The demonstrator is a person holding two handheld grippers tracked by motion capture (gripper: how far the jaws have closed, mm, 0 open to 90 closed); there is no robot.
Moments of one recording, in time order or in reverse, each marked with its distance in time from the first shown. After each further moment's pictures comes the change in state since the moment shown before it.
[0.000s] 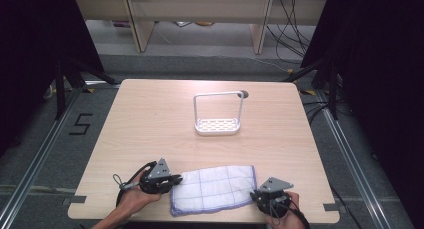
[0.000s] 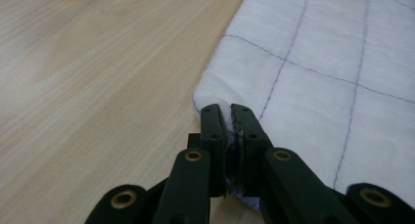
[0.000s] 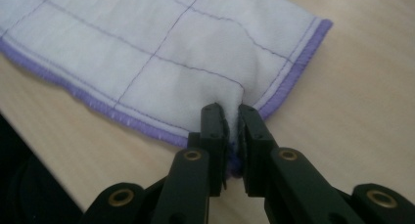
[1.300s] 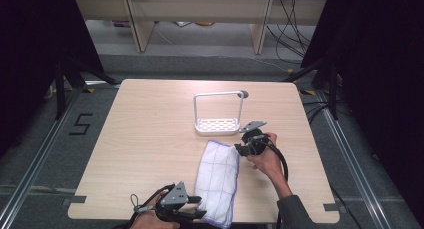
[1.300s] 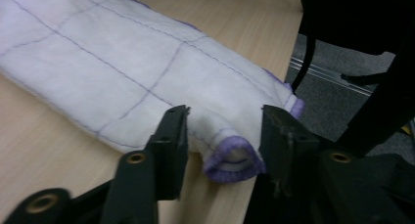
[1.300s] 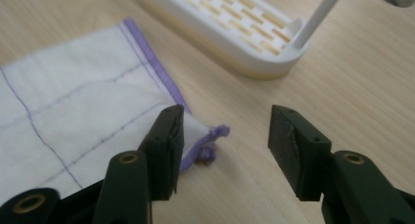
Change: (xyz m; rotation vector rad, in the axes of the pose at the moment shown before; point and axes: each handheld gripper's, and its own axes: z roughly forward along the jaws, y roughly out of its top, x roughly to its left) left arm -0.077 0.013 0.005 -0.111 -0.218 -0.023; right arm -0.073 0.132 0.075 -0.005 -0.070 -0.084
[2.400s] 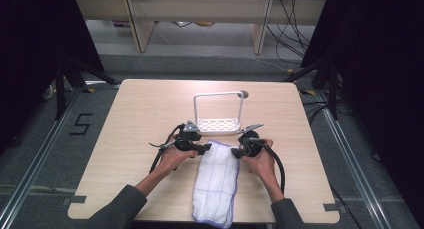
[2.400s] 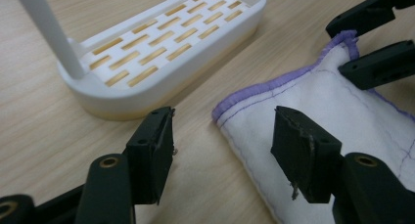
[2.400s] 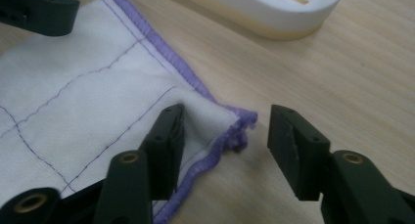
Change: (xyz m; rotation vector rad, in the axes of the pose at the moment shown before) left arm 0.158 0.073 0.076 0.039 0.294 -0.172; right arm 0.008 -0.006 0.022 0.085 0.020 0.163
